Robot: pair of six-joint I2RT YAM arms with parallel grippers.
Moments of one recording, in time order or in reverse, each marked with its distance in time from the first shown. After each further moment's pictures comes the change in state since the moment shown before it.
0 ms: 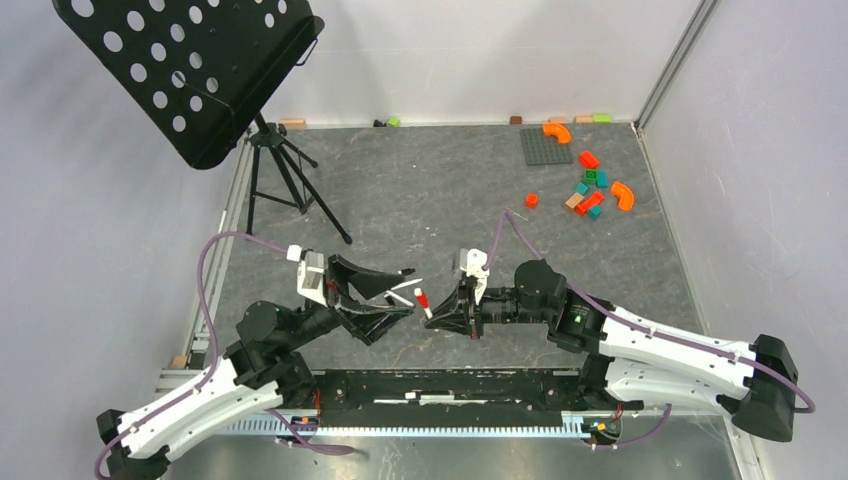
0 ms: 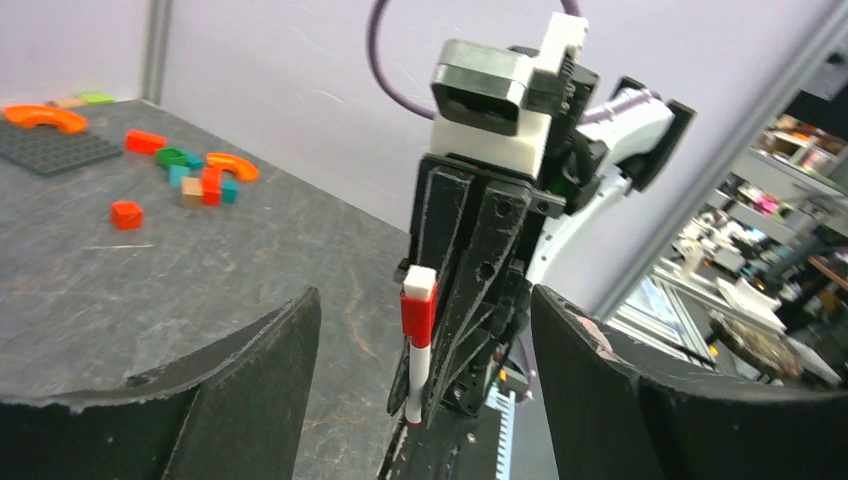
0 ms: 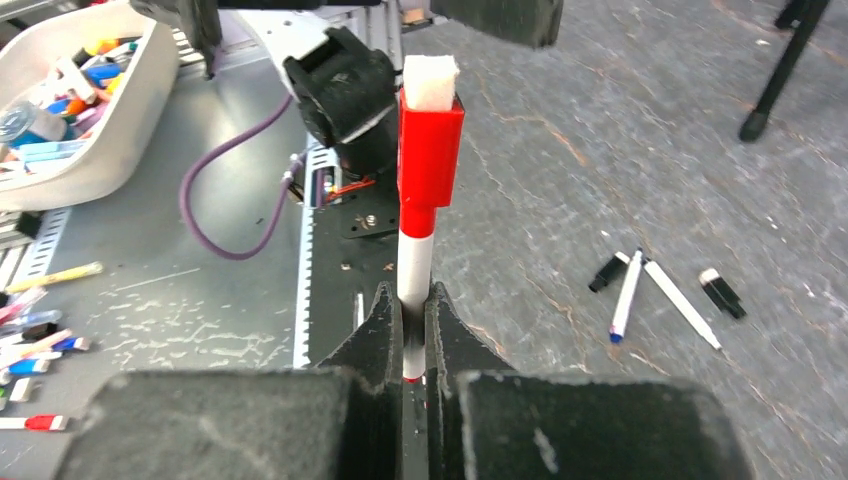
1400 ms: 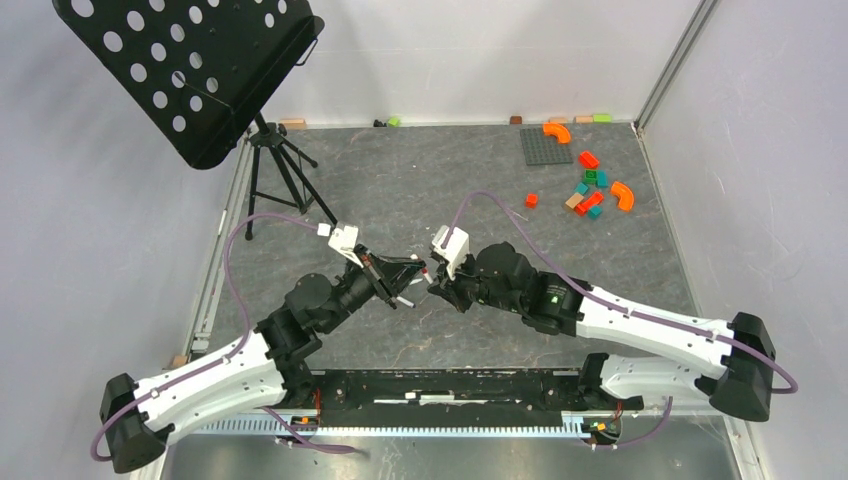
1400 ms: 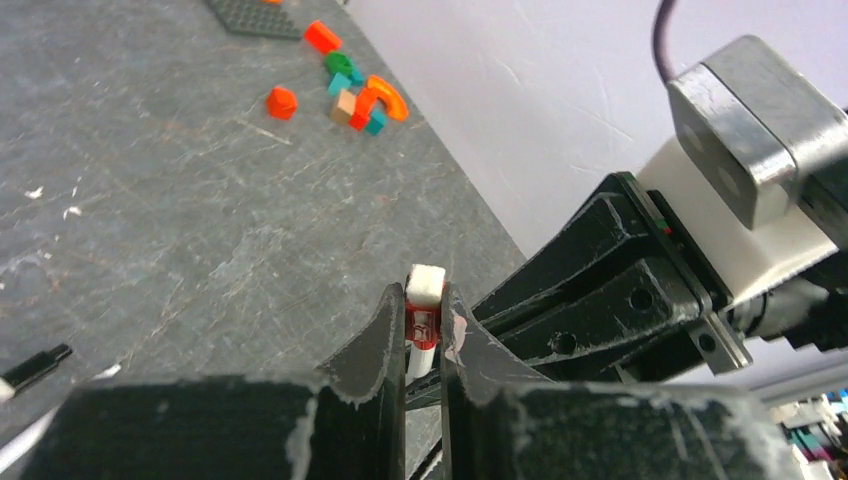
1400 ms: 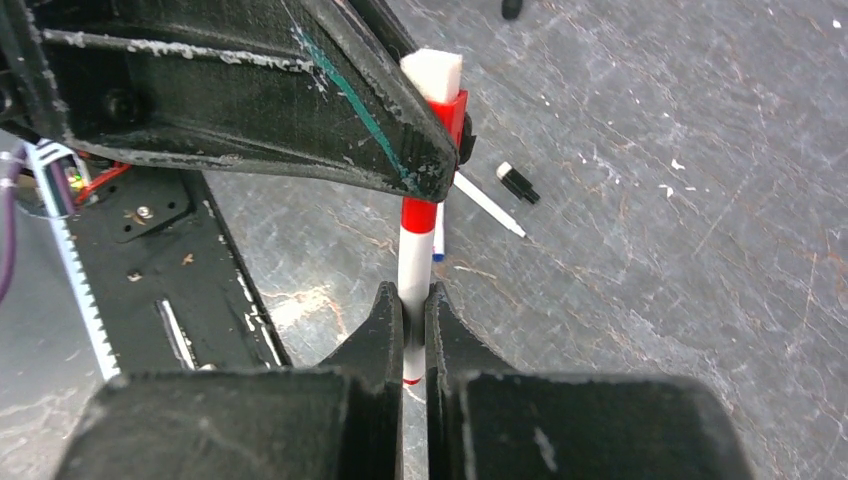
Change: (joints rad) left arm 0.000 0.337 0.061 0.007 -0.298 -0.184; right arm 0.011 0.176 0.219 -0.279 0.401 -0.088
